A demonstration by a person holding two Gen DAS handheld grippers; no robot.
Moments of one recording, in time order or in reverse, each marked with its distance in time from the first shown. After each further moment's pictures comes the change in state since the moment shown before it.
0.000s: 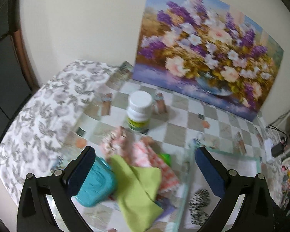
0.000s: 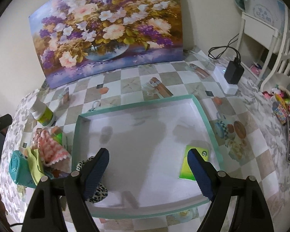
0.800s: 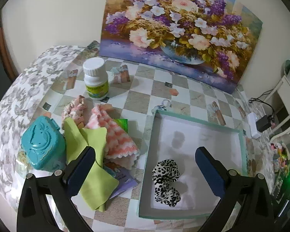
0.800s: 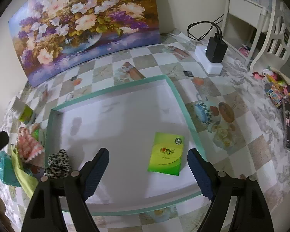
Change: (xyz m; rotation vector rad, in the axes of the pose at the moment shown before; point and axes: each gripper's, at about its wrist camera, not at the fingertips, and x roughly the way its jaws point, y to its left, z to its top) left arm 0.006 -0.072 -0.055 0.063 0.128 -0.139; right arm 0.026 -0.060 -0.016 0.086 0.078 -0.027
